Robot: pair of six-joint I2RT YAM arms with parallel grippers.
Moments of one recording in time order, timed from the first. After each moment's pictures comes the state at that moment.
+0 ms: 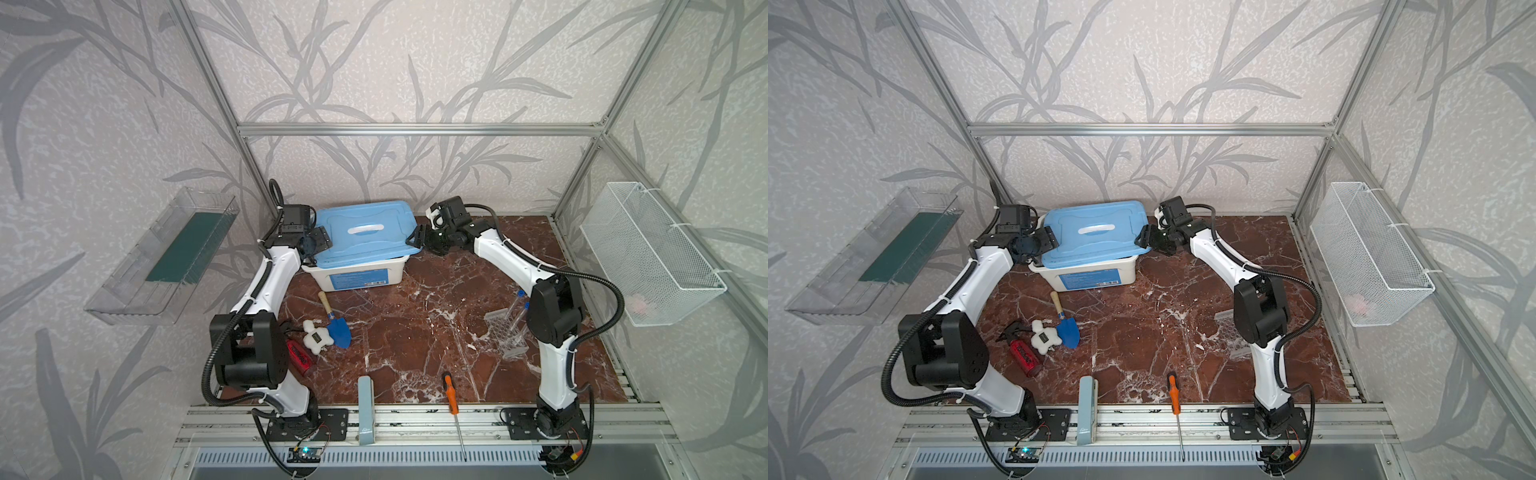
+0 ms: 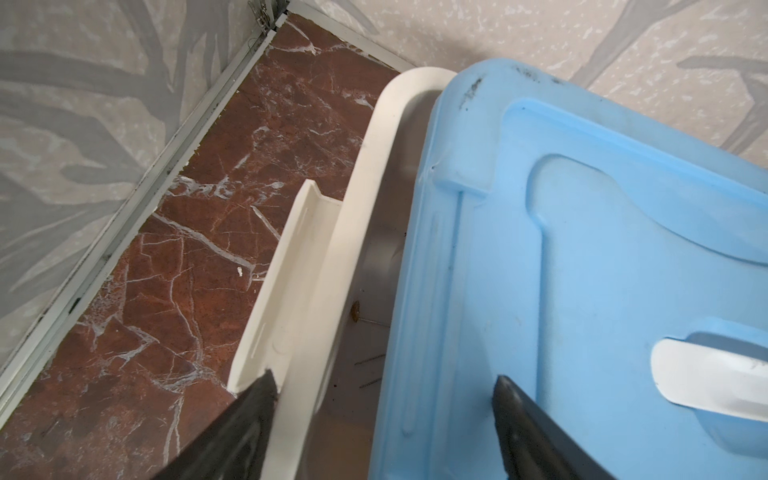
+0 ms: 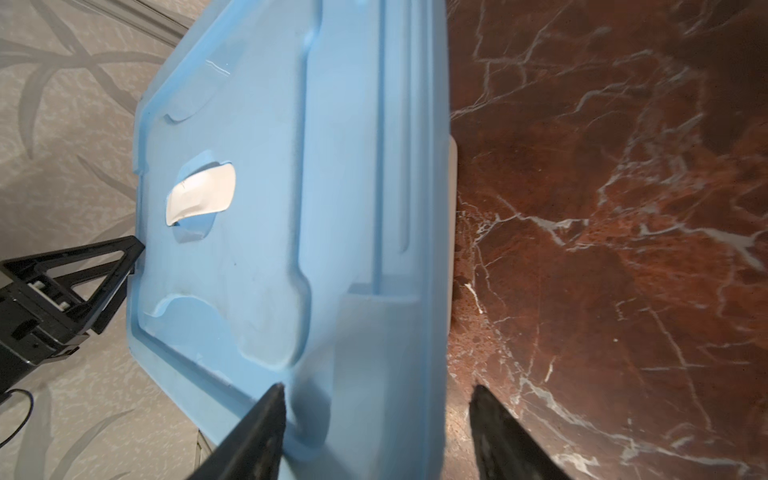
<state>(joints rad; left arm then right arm) 0.04 1.61 1.38 -0.60 -0.10 -0.42 0.50 2.06 1.85 -0.59 -0.40 0.64</state>
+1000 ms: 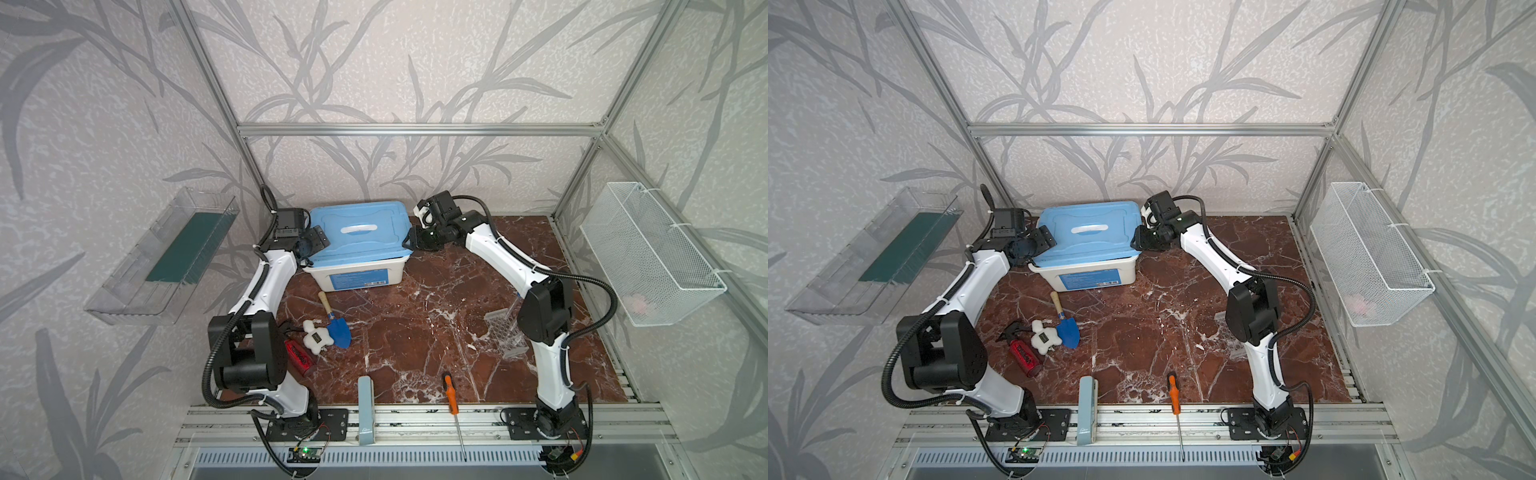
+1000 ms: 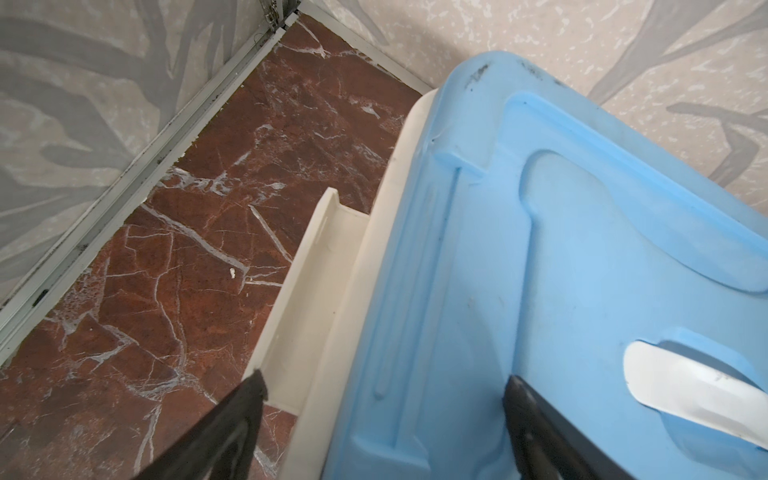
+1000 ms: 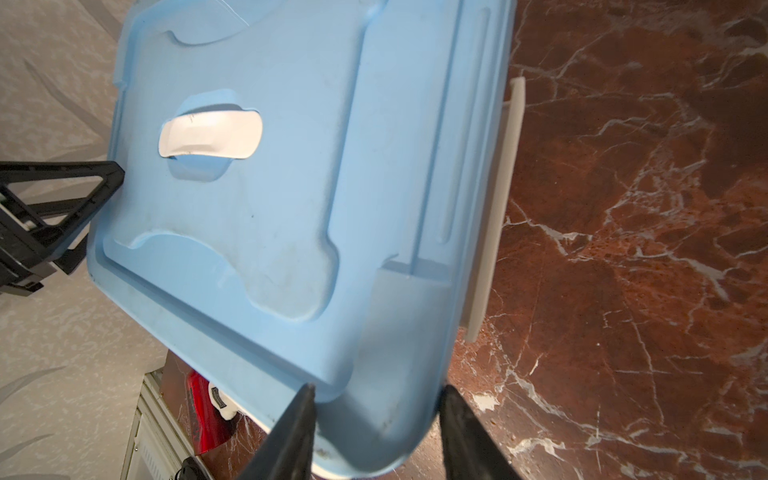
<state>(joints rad) 0.09 1.60 1.32 -0.53 -0.04 -0.47 0.57 2.12 2.04 -0.79 -0.34 0.47</state>
